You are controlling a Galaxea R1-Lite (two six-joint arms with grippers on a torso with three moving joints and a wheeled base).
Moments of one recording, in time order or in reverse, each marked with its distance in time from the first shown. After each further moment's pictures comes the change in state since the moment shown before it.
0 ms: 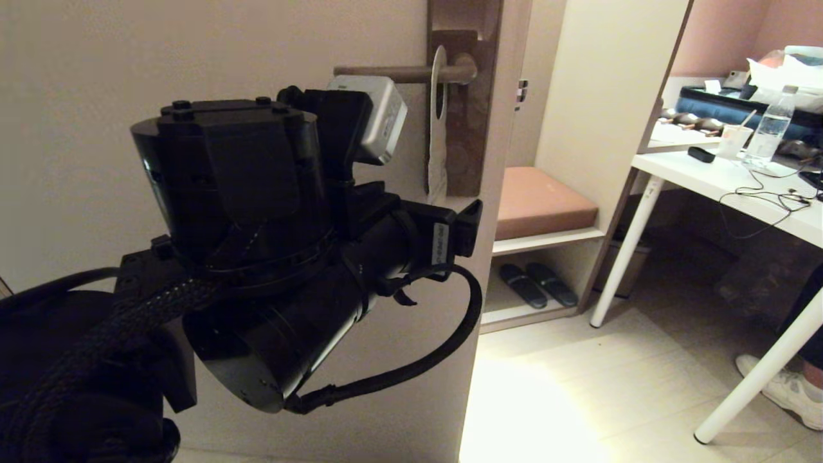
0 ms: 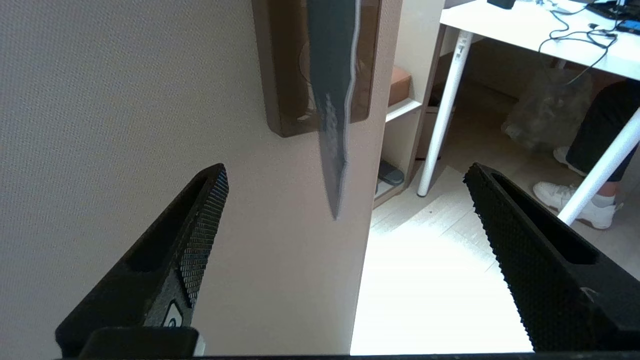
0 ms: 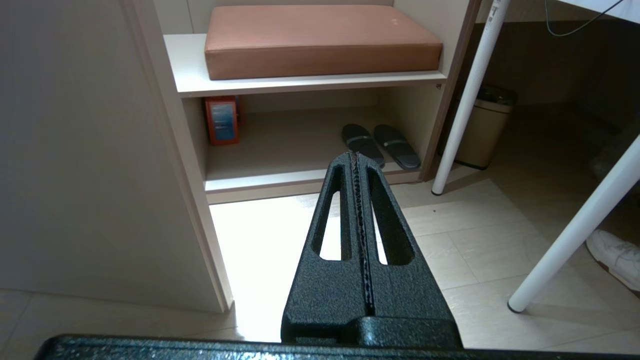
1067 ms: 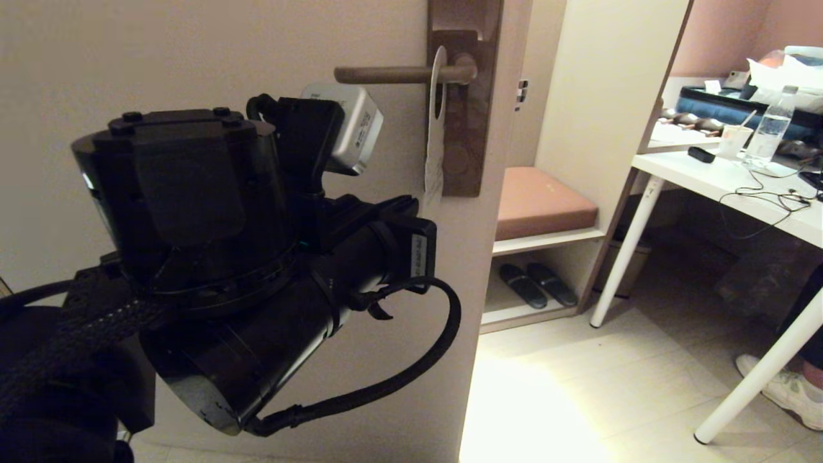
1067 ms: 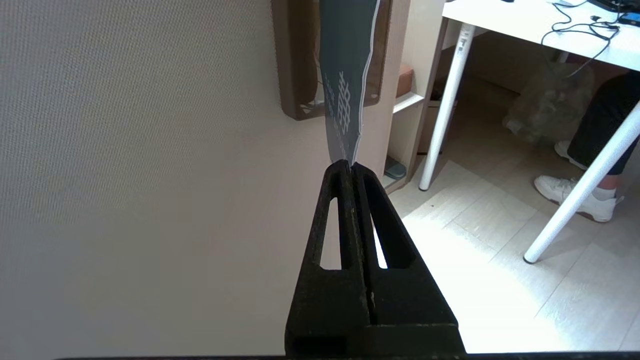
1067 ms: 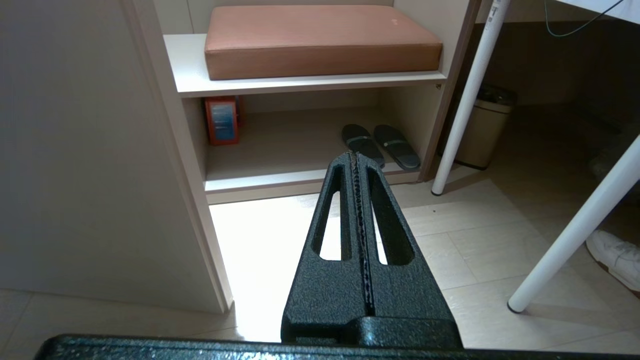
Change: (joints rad) left arm 0.007 -0.050 0.064 0.001 -0.007 -0.002; right arm 0.000 0.000 0.000 -0.001 0.000 0.000
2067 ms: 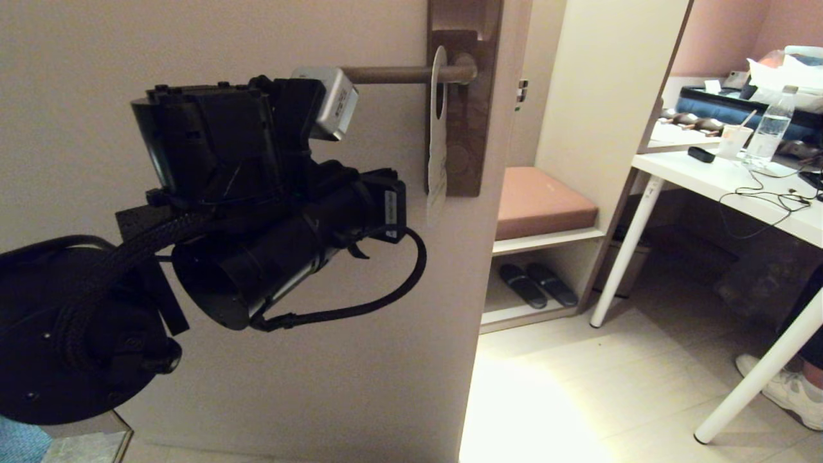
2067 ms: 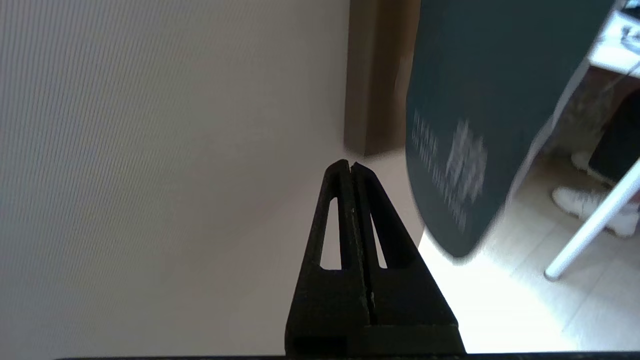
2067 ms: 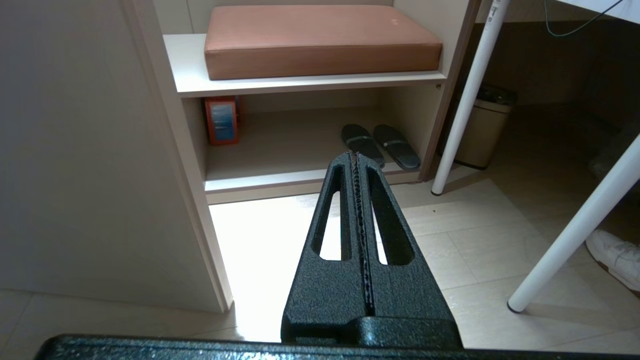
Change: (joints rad) left arm 0.185 0.067 -0.092 0.000 -0.178 0.017; right arm 0.000 0.000 0.000 0.001 0.000 -0.001
